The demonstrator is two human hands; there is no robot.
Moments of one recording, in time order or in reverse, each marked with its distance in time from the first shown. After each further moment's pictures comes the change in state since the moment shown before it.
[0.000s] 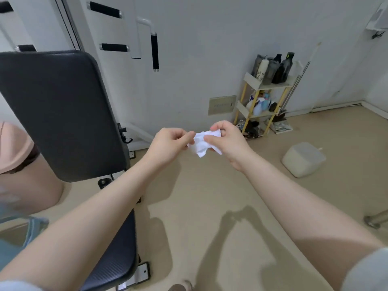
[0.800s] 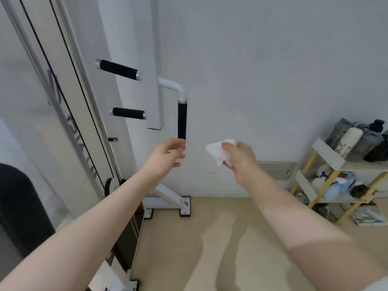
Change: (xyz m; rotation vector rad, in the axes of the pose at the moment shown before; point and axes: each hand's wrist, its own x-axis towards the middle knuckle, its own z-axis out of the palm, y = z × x) left_hand 0.475 -0.065 -0.092 -0.147 0.324 -0.097; right_hand 0.527 -0.053 0.036 0.327 -0.046 0.090
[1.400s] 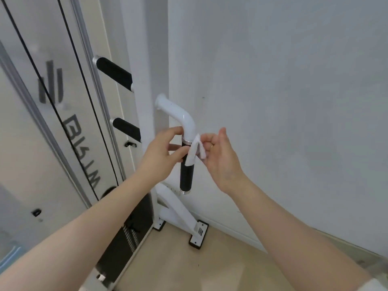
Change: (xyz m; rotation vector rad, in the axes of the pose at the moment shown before) left_hand 0.206 -0.003 0.012 0.230 0.430 0.150; right_hand 0.246 -0.030 0.097 0.135 -0.867 -0.110
